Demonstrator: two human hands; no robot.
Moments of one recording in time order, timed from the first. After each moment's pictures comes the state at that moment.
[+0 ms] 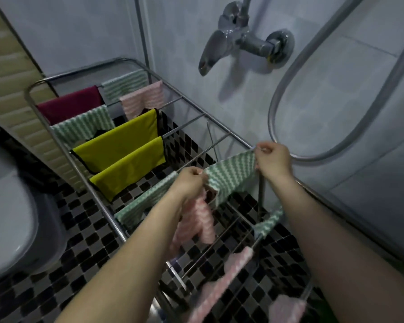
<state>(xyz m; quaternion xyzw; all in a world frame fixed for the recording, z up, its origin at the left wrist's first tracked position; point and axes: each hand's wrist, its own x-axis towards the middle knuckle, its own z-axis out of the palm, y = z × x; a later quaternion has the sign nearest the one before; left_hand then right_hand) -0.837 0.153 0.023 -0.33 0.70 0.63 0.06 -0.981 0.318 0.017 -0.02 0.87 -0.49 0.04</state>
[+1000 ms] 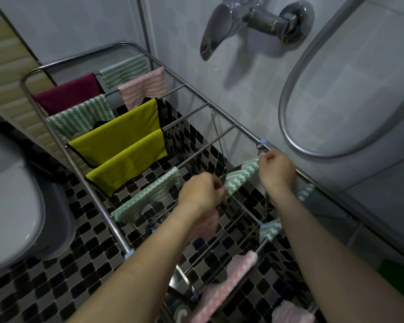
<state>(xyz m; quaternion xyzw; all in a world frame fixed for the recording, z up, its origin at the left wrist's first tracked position) -0.846 0.179 0.001 -0.21 0.91 0.35 0.08 -0.959 0.313 0.006 0.02 0.95 -0.32 0.00</state>
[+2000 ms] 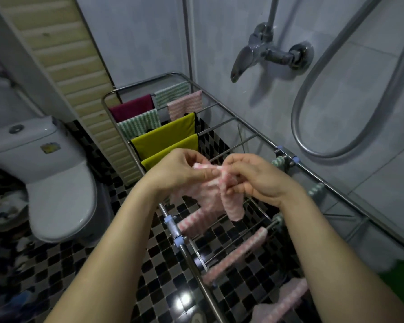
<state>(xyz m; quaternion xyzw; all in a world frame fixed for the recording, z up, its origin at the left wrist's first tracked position) -0.711 0.152 0.156 -0.19 0.80 0.57 0.01 -0.836 0.307 0.122 -0.28 0.56 -0.61 0.48</state>
